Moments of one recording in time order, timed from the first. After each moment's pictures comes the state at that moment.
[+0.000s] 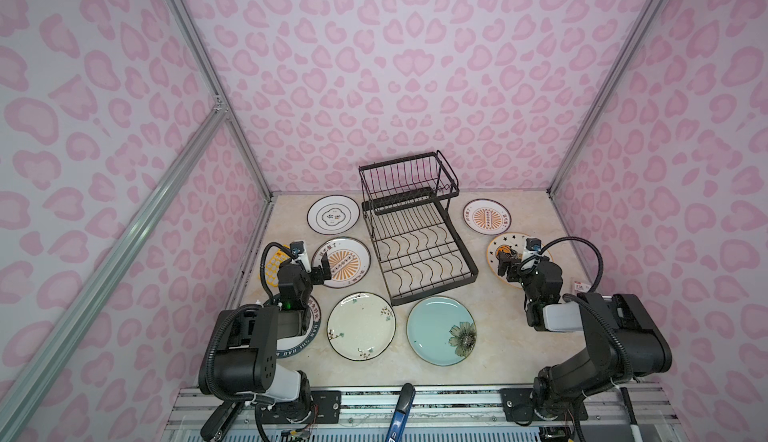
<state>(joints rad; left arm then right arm) 0.03 1.49 0.32 0.89 0.01 -0.04 -0.05 1.57 0.32 0.98 -0.06 0.00</state>
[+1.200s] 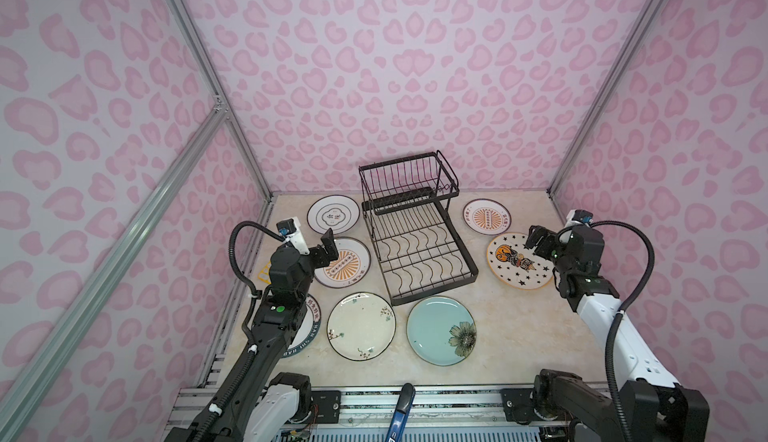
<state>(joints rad) -0.17 0.91 0.60 0.11 -0.12 -0.33 -0.18 1.11 0.76 -0.12 -0.05 0.35</state>
